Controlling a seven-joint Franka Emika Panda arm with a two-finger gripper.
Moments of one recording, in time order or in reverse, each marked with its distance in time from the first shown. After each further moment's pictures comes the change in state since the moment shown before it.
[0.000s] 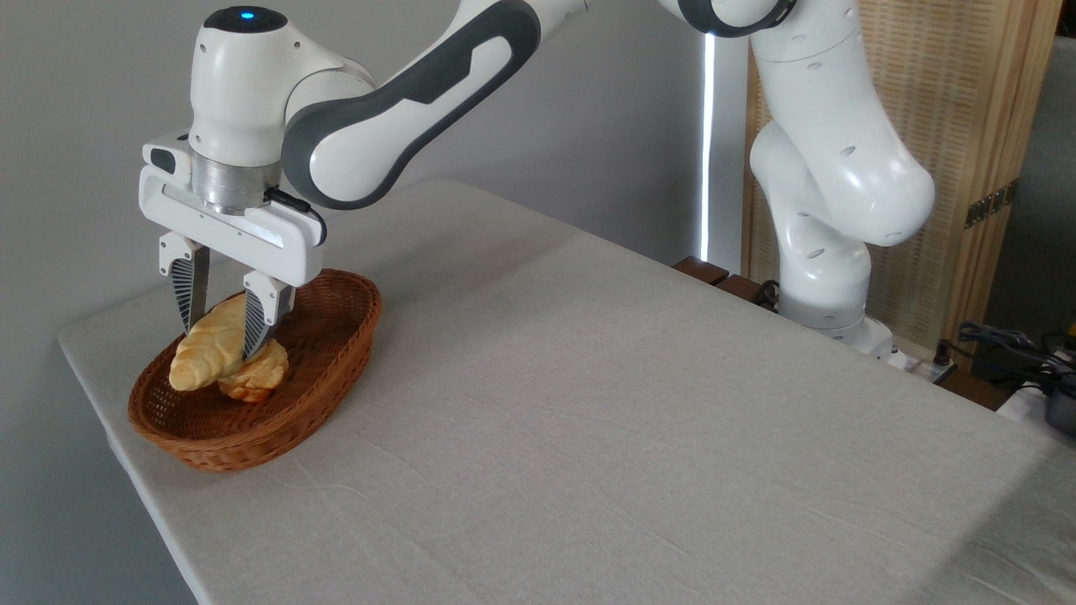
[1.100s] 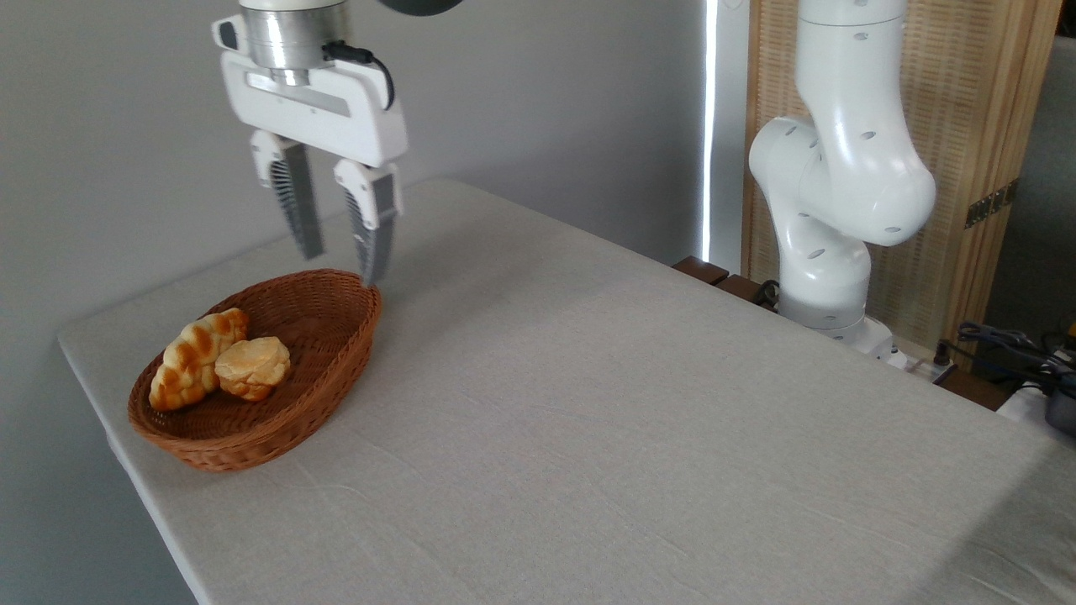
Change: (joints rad) arm 0.022 -0.328 0.142 -0.018 0.038 -0.602 0.443
